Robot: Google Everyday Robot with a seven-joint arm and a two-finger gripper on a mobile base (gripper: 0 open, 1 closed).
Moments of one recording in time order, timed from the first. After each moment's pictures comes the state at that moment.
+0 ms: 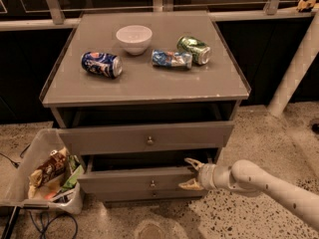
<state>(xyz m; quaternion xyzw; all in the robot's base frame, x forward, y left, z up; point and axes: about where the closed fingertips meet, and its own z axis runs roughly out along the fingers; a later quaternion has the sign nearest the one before) 0.561 -0.132 0.405 -0.57 0.68 0.17 0.42</state>
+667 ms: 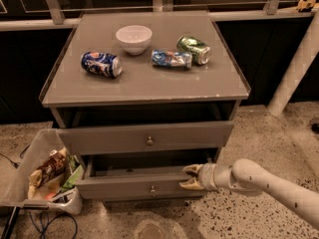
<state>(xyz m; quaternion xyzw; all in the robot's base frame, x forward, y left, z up) 0.562 -0.132 0.414 -0.57 0.68 0.17 0.42</state>
